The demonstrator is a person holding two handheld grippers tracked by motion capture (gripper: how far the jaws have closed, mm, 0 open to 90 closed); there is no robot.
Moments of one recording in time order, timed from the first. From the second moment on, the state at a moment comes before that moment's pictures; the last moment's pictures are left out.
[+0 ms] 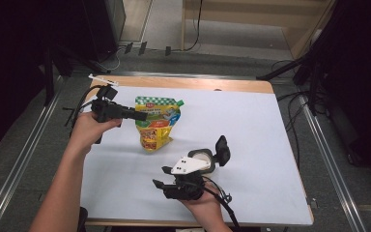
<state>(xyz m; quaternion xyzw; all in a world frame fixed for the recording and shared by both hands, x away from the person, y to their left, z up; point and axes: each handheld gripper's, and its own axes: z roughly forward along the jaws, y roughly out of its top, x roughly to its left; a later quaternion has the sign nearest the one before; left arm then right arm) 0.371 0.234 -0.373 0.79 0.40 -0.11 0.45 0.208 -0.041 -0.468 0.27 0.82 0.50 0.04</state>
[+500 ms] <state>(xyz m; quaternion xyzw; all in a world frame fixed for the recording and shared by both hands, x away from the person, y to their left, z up) 0.374 0.245 -0.380 0.78 0.42 -0.10 0.45 0.208 -0.038 -0.469 0.26 0.83 0.50 0.04</state>
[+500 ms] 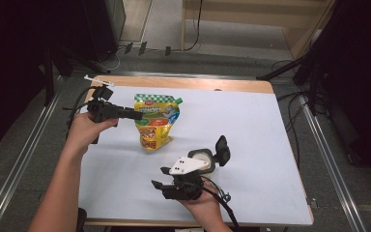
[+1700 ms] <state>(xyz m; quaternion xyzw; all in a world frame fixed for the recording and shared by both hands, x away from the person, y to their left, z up) 0.364 0.292 -0.395 0.76 0.46 -0.08 0.45 0.212 -0.037 -0.463 0.26 0.83 0.50 0.02</state>
